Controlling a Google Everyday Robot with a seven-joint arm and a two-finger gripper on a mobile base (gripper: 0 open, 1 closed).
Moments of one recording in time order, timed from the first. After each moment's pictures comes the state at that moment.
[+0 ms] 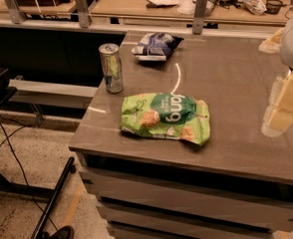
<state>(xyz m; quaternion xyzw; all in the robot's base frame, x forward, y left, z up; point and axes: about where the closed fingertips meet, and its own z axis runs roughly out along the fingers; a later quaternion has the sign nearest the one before) 0.438 -0.217 0.976 -0.60 0.78 -0.03 0.16</state>
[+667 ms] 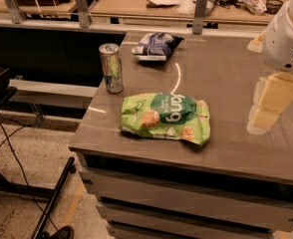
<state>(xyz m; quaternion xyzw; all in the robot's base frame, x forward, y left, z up) 0.447 -0.202 0.971 -0.60 0.78 -0.05 0.15</state>
